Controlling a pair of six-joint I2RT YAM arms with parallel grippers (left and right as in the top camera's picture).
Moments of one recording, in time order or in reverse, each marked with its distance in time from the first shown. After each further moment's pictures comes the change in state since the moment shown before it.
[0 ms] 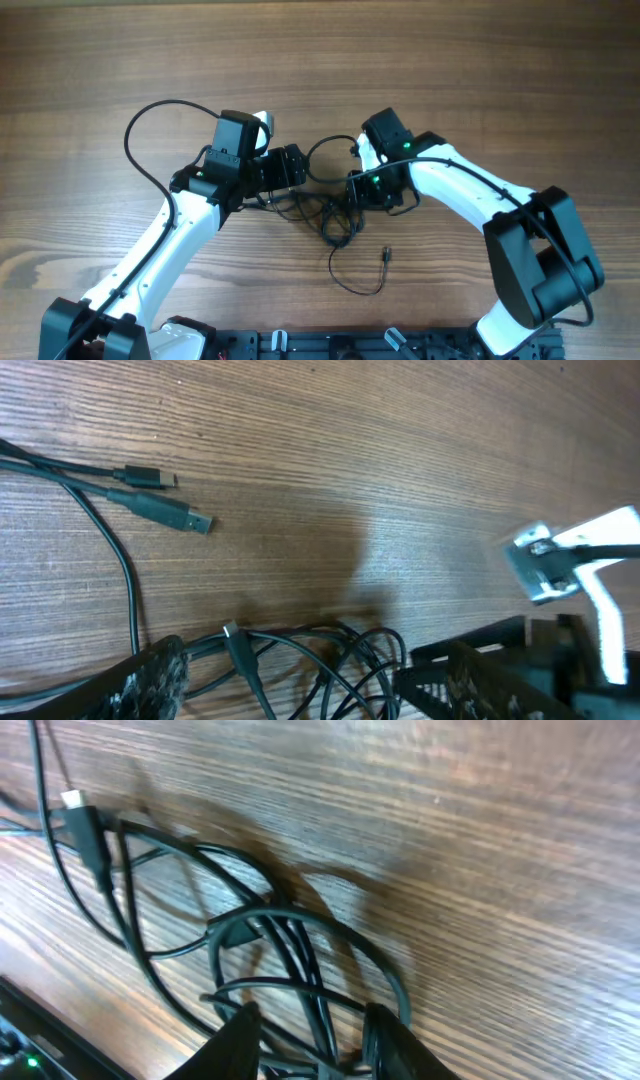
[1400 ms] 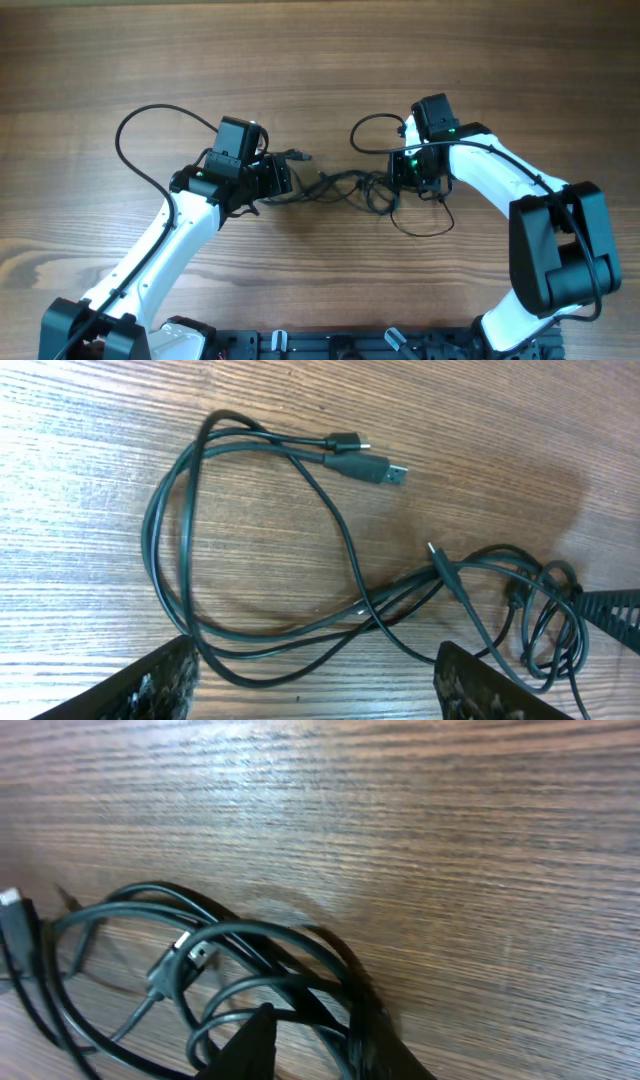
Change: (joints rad) left arm 0.000 0.000 -0.001 -0.124 -0.171 0.005; right arm -0.225 0.003 -0.041 0.065 0.097 -0.005
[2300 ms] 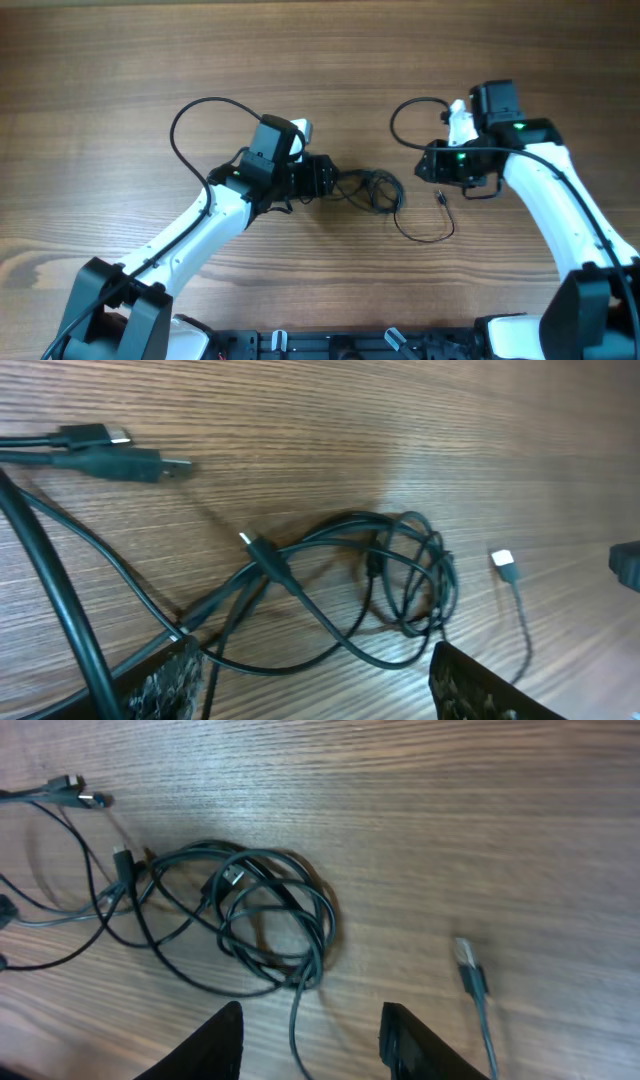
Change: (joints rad) left arm -0.145 0.122 0.000 0.262 0.202 0.000; right arm -0.151 -0.257 0.051 -0.259 0.010 -0.160
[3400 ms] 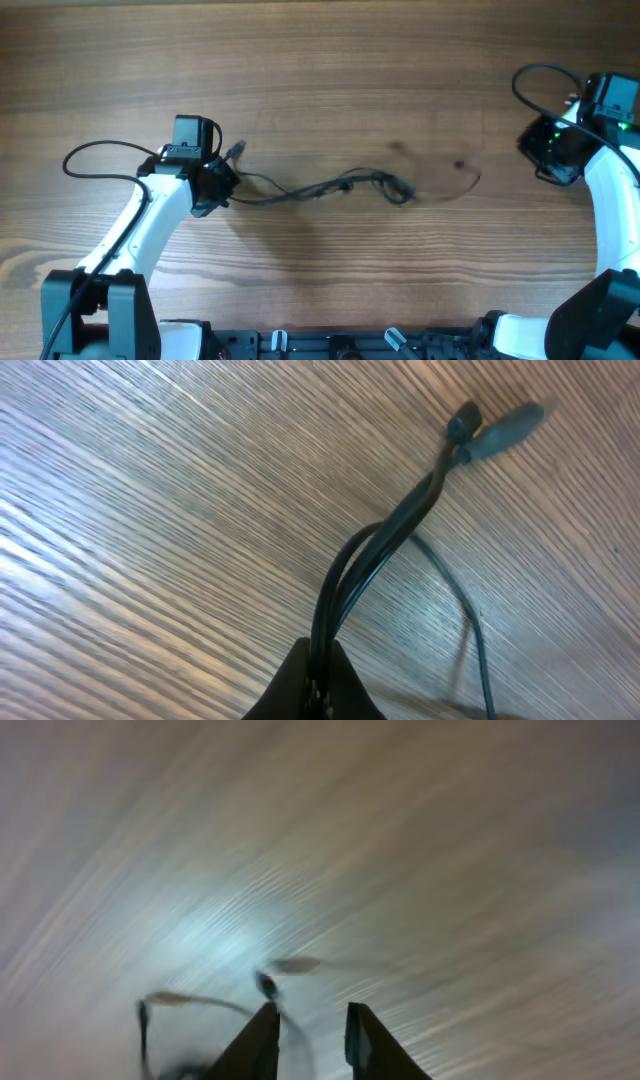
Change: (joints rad) left arm 0.401 -0.010 -0.003 -0.361 -0.299 -0.239; right arm -0.422 -0.035 0.093 0.018 0.096 0.211
